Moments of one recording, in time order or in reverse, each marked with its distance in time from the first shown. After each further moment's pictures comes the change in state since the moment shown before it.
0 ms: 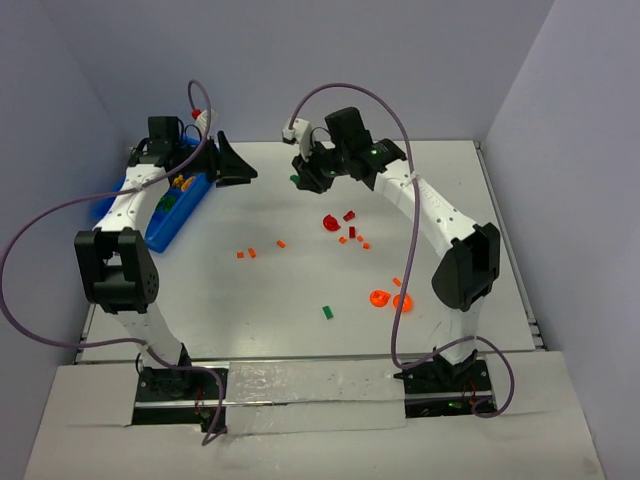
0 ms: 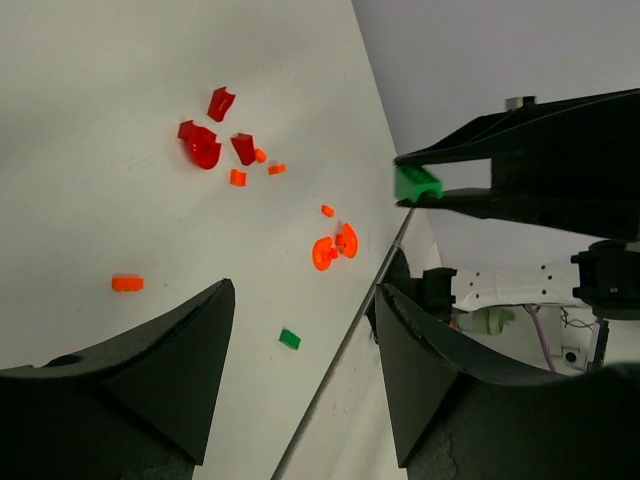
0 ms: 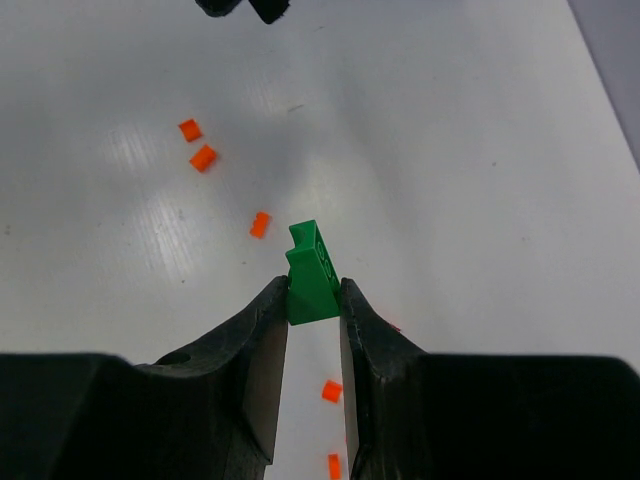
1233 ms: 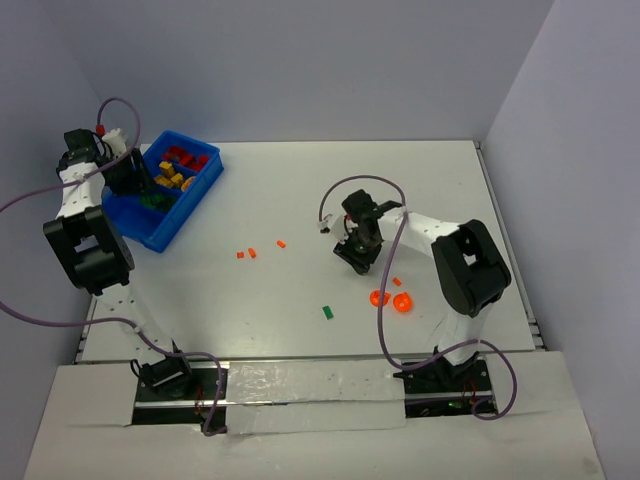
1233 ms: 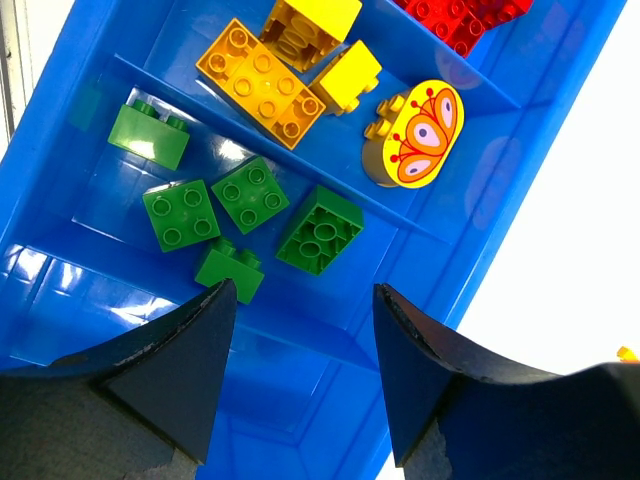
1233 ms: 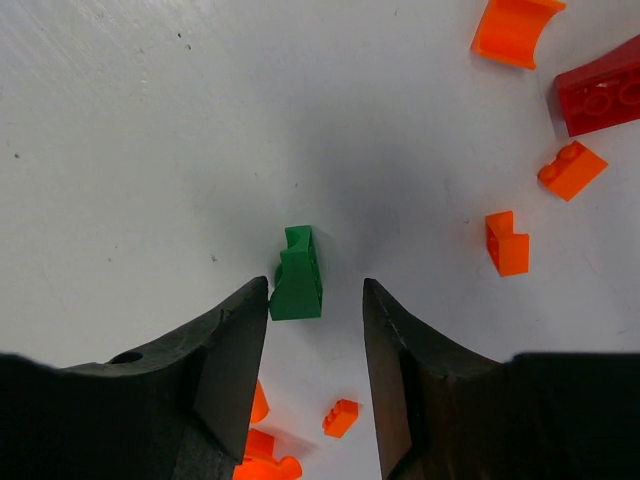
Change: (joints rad) left arm 0.416 0.283 0.242 -0.182 -0.636 0.485; right arm -0.039 -0.066 -0.727 0.000 0.312 -0.033
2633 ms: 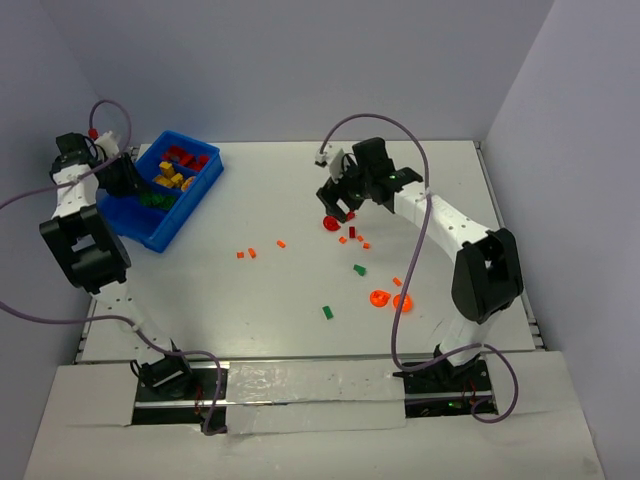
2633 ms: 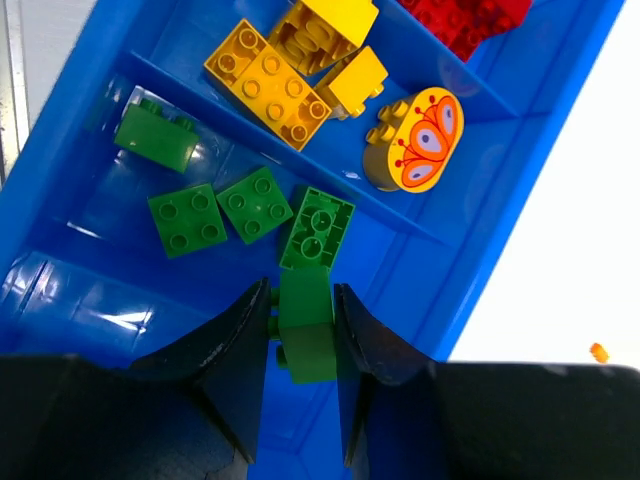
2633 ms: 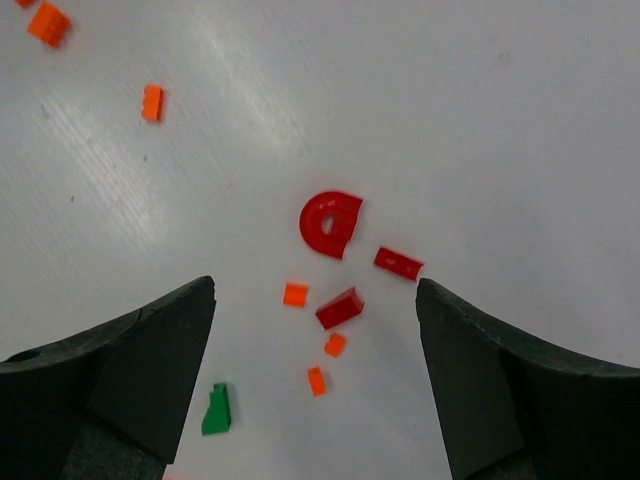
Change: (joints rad) left arm 0.040 0.042 0.030 -0.007 0.082 -0.024; right arm -0.066 -0.069 0.290 0.206 -0.172 0.048
